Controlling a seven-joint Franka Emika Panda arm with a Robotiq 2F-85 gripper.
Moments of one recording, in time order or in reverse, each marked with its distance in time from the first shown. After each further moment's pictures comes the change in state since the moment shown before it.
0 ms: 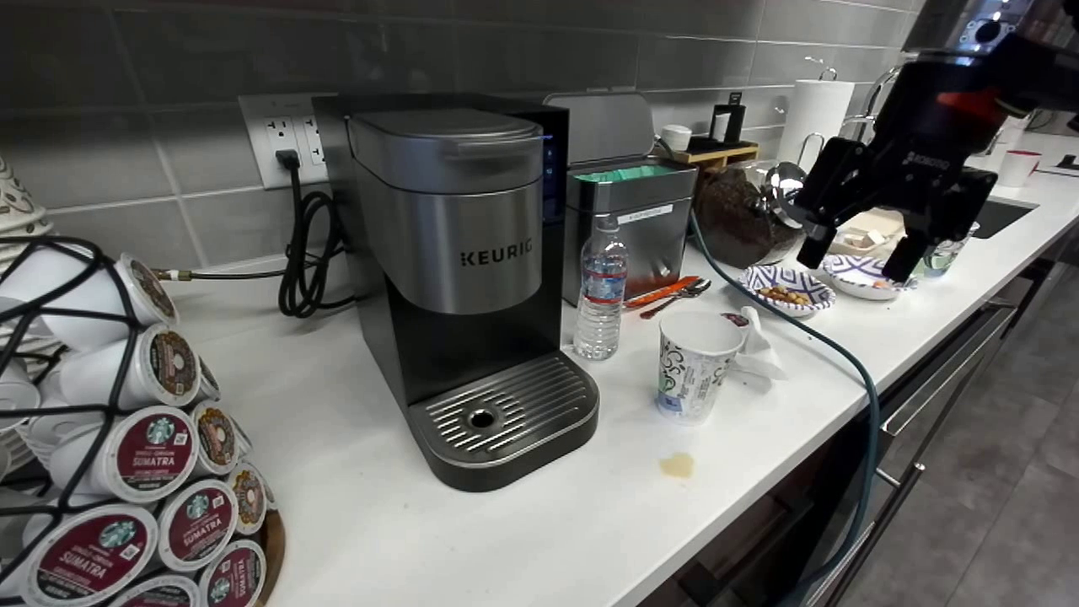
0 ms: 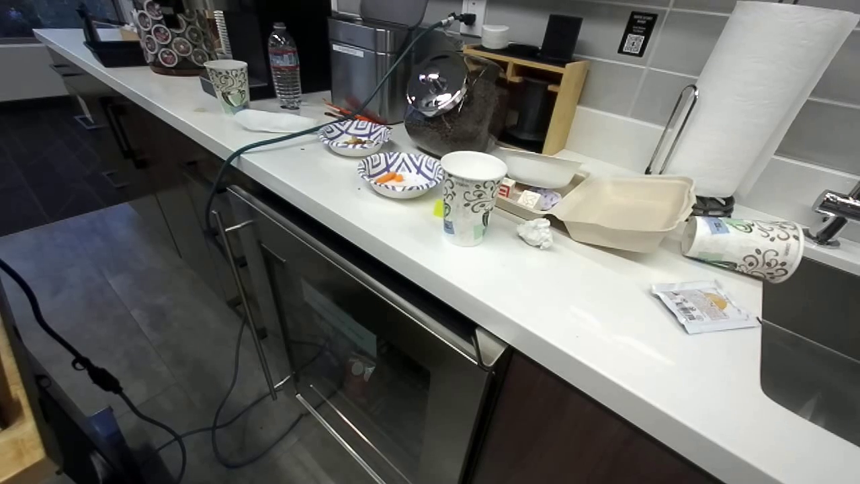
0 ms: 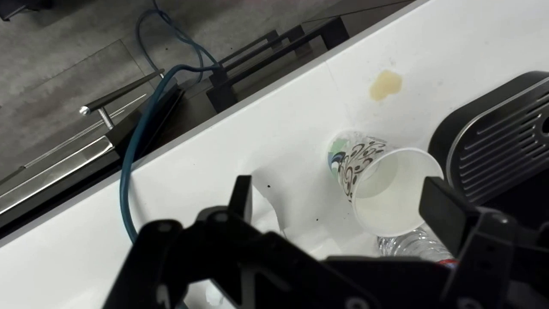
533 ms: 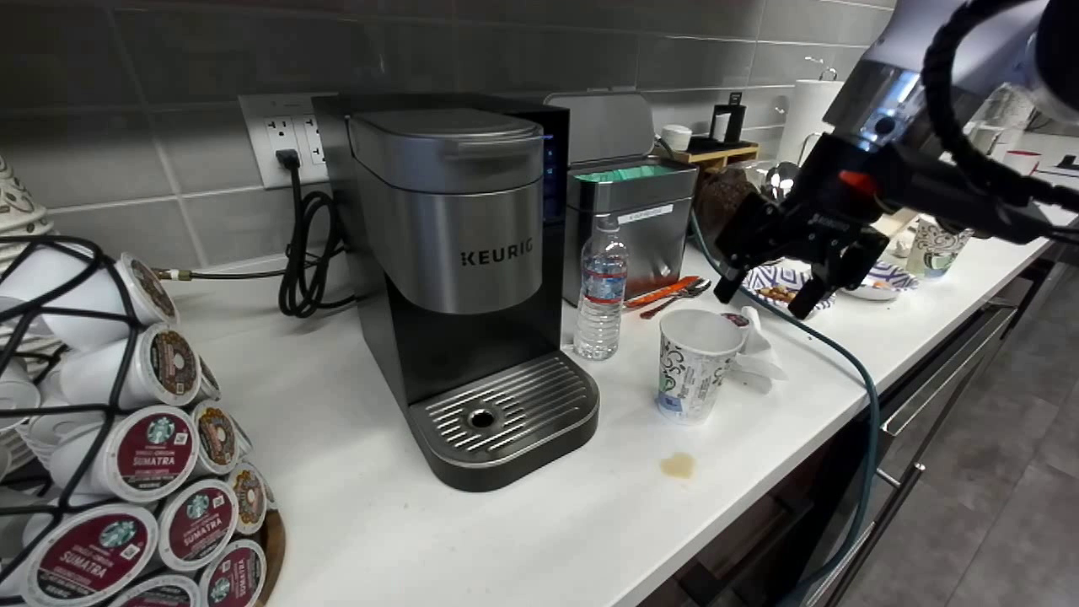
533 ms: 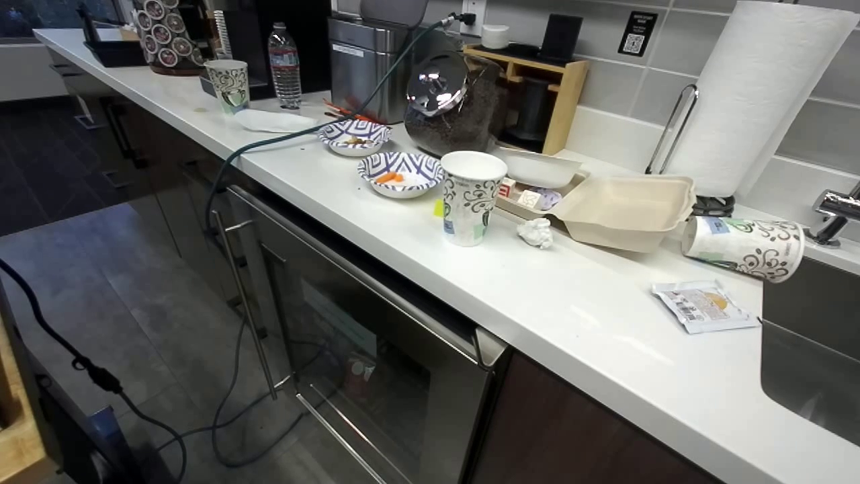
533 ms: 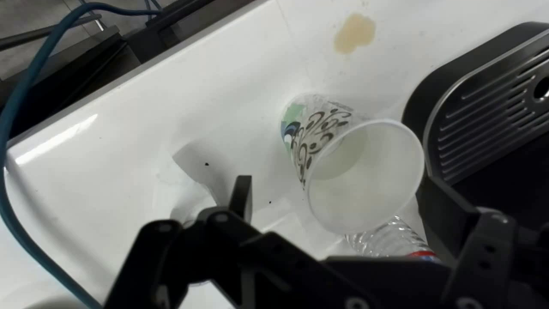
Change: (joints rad) arm 0.042 0.177 0.015 -0.011 -0.058 0.342 0.038
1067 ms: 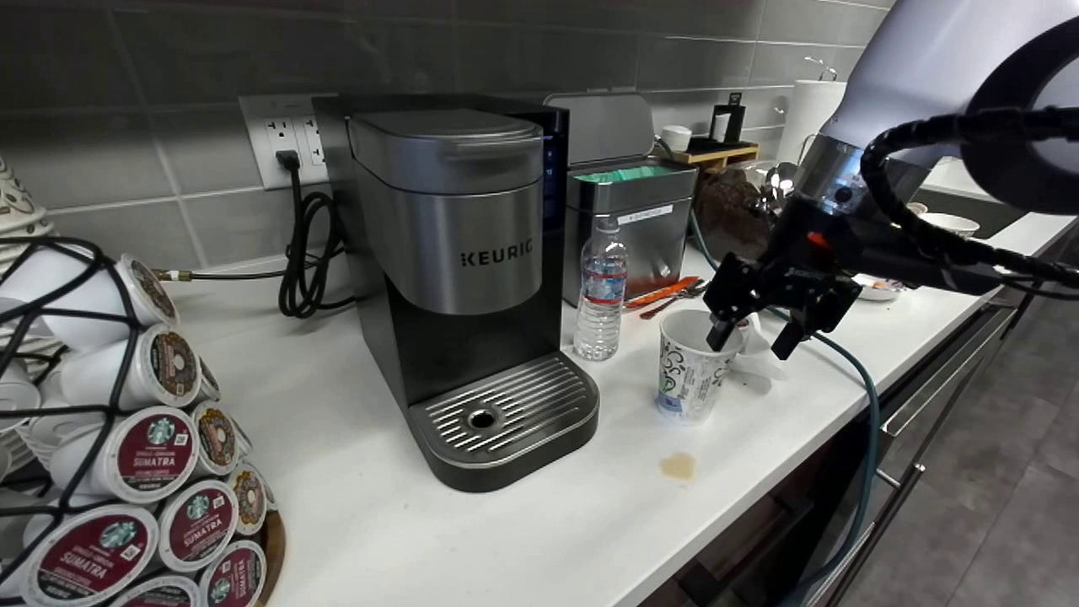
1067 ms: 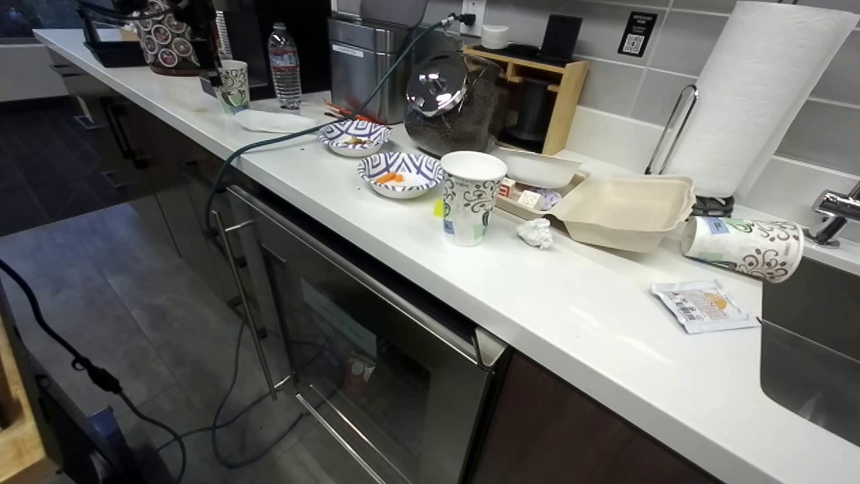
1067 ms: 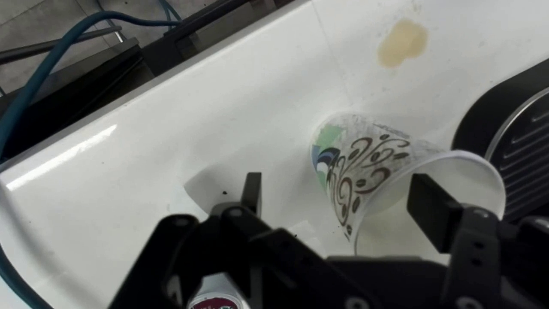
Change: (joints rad) arm 0.035 0.104 -0.042 0.008 -0.043 0.039 0.019
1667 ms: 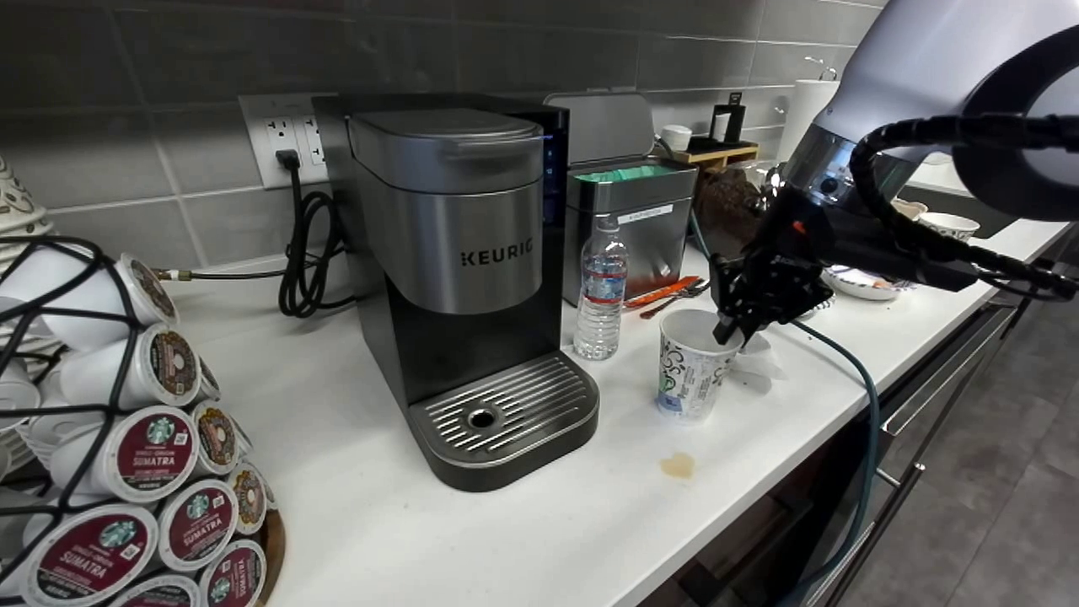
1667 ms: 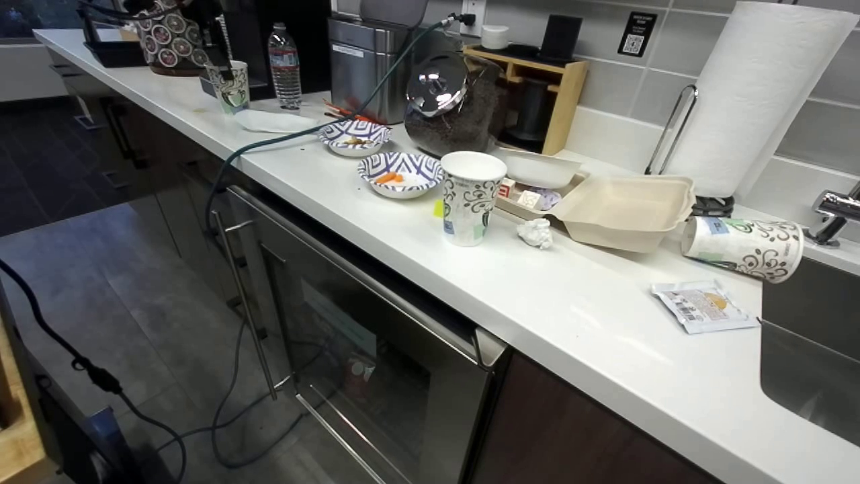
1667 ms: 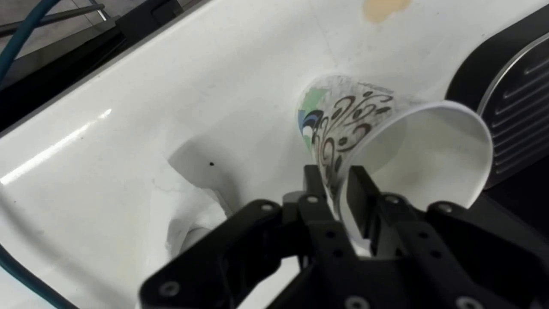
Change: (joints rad) arm 0.035 0.016 -0.041 0.021 -0.069 0.054 0.100
